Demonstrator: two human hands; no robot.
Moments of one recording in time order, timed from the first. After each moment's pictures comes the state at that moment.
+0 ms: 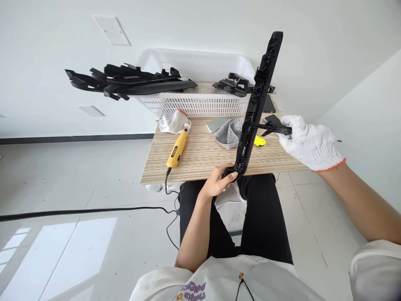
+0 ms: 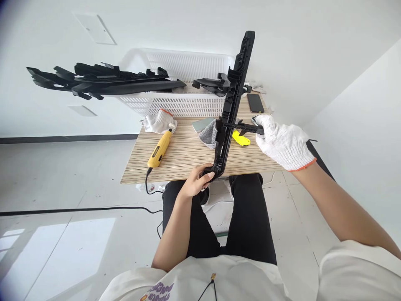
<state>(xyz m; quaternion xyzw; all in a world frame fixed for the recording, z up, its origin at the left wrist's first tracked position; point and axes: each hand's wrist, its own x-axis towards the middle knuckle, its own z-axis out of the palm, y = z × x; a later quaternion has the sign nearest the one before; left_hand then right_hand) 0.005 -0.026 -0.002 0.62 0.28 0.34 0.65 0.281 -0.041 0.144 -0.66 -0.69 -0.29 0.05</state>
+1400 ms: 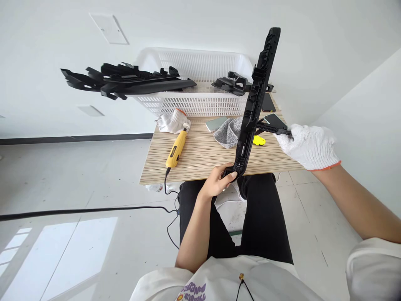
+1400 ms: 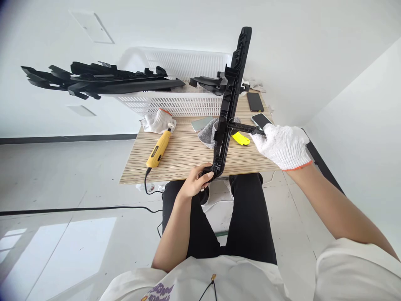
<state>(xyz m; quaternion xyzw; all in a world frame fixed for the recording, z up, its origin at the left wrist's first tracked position) 0.004 -0.026 -0.004 0.62 0.28 0.34 0.65 0.269 -0.042 0.143 -0.73 -0.63 -0.26 0.04</state>
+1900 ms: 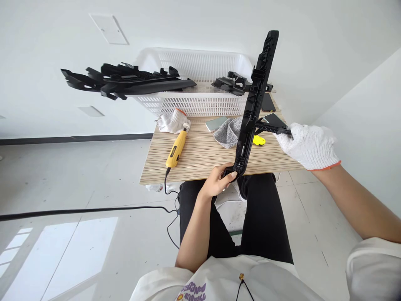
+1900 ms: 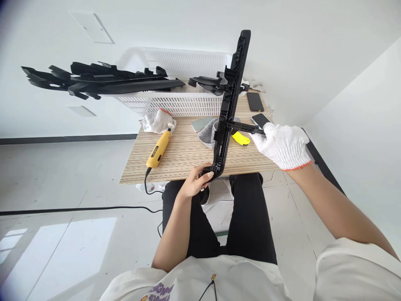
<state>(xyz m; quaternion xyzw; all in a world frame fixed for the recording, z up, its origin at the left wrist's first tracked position) 0.004 -0.025 -0.006 0.62 0.27 0.35 0.65 0.272 -0.042 0.141 -0.73 -0.63 -0.26 0.04</state>
